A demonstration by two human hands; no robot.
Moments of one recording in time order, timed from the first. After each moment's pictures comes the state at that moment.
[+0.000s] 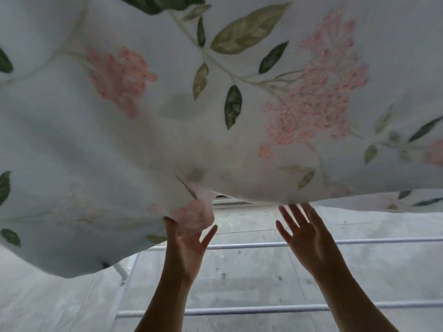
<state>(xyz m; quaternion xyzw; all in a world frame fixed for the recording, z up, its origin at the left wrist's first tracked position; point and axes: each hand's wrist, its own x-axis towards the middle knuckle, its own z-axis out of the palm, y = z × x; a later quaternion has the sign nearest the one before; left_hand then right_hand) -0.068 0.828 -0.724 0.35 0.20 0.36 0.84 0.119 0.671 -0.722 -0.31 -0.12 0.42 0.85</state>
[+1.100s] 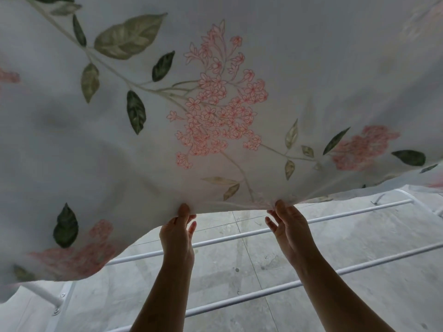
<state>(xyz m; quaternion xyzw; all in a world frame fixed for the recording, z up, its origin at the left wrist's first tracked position) 0.042 0.763 -0.722 0.34 0.36 0.41 0.77 0.175 0.604 -0.733 -0.49 -0.09 0.26 0.83</state>
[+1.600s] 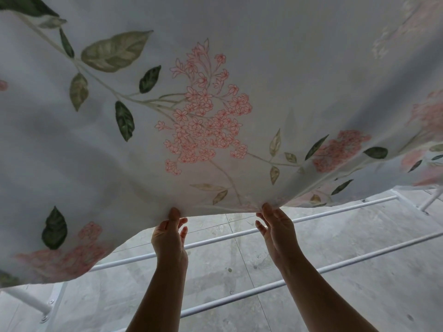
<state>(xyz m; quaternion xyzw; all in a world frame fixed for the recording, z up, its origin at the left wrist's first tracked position) 0.044 0.754 -0.725 0.33 0.39 0.40 0.76 0.167 0.604 -0.740 -0.52 -0.07 0.23 0.82</state>
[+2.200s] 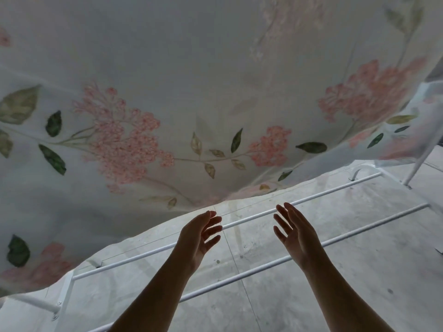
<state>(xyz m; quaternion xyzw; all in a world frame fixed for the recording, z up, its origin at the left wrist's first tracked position) 0.099 0.634 -0.685 0.49 0.33 0.12 0.80 0.236 0.447 -0.747 -0.42 0.01 0.31 0.85</state>
